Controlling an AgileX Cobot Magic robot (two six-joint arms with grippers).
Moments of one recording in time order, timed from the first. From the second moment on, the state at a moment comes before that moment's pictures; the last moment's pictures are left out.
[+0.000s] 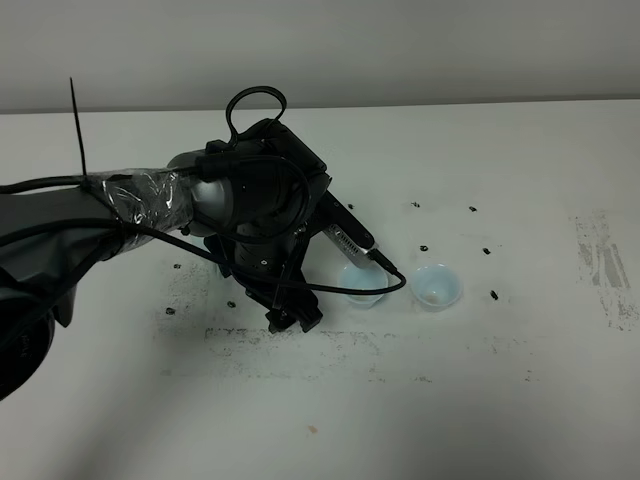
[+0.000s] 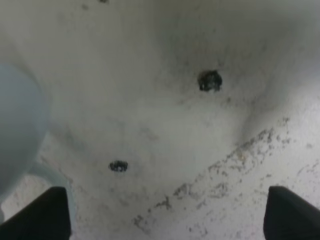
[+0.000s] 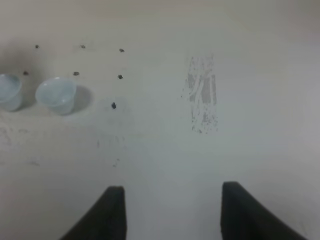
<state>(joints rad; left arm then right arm) -0.67 2.17 -1.57 0.27 1.03 0.07 -0.02 0.01 -0.52 0.03 1.11 -0.03</state>
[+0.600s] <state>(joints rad) -0.67 2.17 -1.57 0.37 1.11 -0.13 -0.02 0.01 -0.52 0.03 1.11 -0.03</state>
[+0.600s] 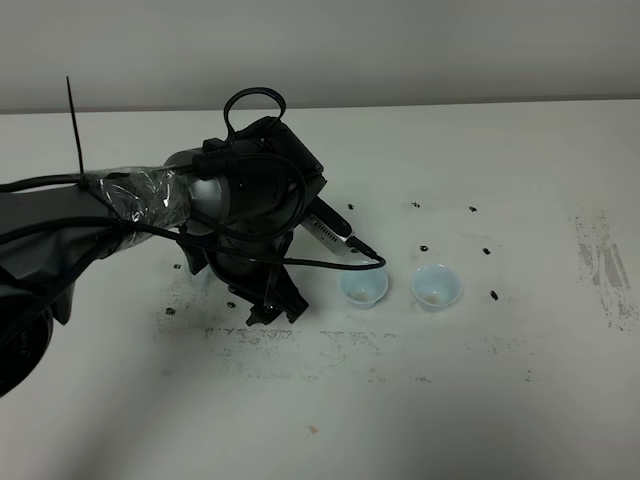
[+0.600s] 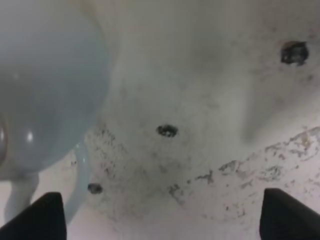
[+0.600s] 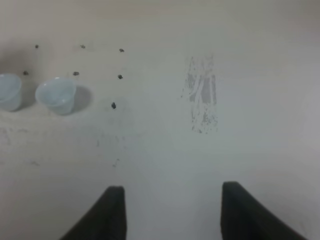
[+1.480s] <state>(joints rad) -0.60 1.89 -1.52 0.17 1.19 -0.08 -0.02 0.01 -0.52 0.03 1.11 -0.03</state>
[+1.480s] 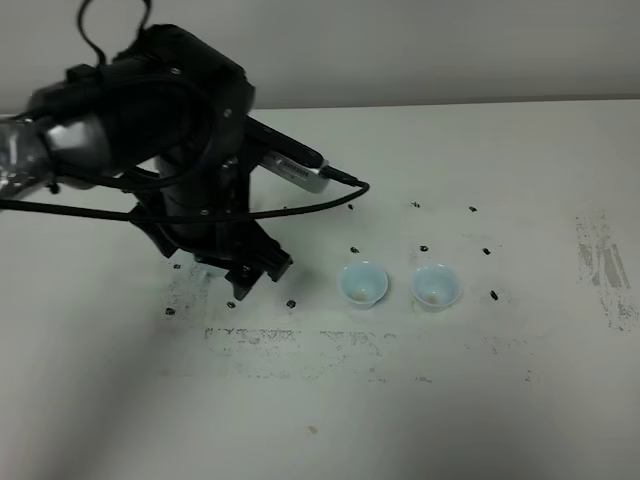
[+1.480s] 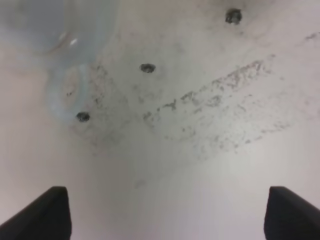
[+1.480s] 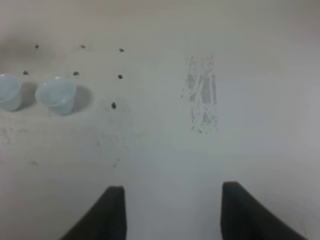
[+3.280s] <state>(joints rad) -0.44 1.98 -1.24 0.19 0.75 -0.07 -0.02 0.01 -0.52 0.03 1.11 -0.03</state>
